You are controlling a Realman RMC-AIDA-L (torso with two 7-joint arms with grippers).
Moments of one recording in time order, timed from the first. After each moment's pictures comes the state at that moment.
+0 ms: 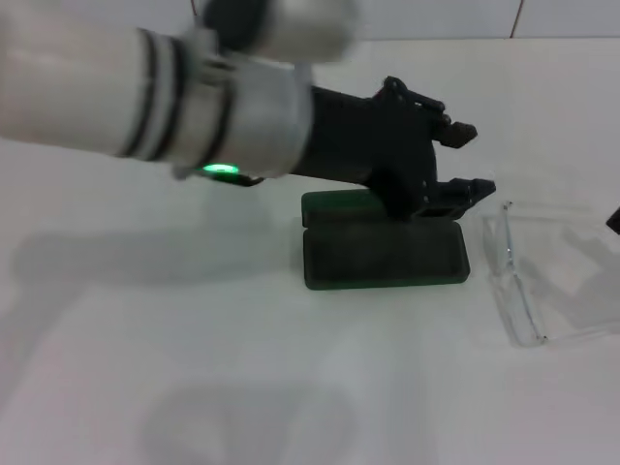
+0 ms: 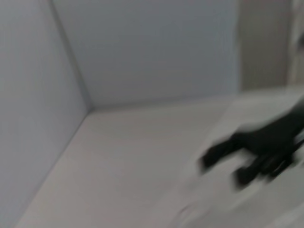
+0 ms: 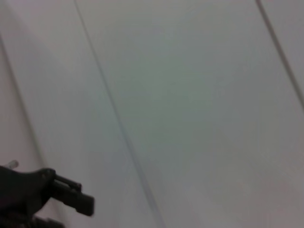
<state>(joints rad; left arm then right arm) -0.47 -2.09 1.63 1.62 2.01 1.23 -2.06 0.25 2.01 -0.39 -0.24 -1.66 -1.73 0.96</state>
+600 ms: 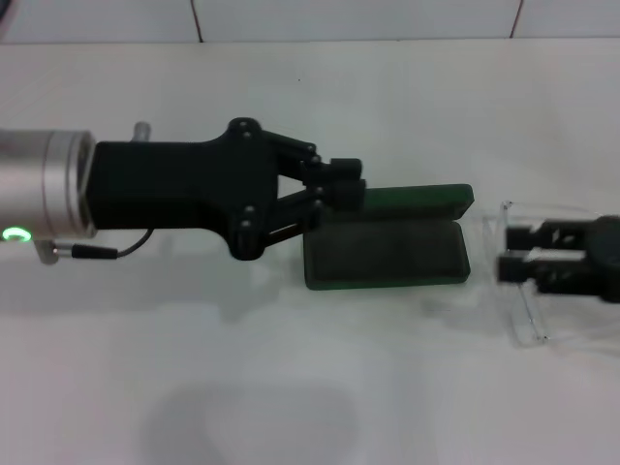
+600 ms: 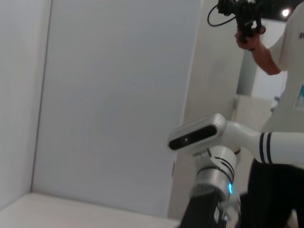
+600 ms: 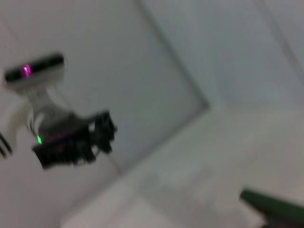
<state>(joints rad) -0.38 -2.09 1.15 1.13 1.53 1.72 -1.64 0.27 2.02 -0.98 -1.04 -1.70 -1.74 1.87</state>
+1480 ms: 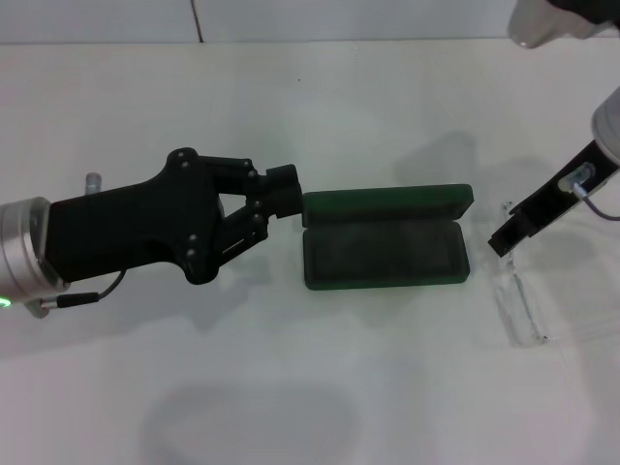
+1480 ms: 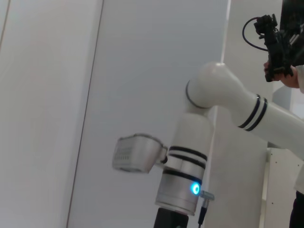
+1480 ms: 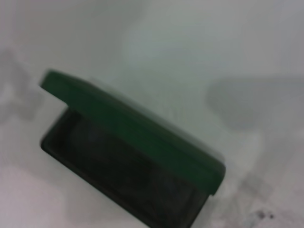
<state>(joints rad) -0.36 -2.08 1.02 0.74 1.46 1.80 -1.25 0.77 2.03 -1.38 -1.31 -2.60 -1.69 2.84</state>
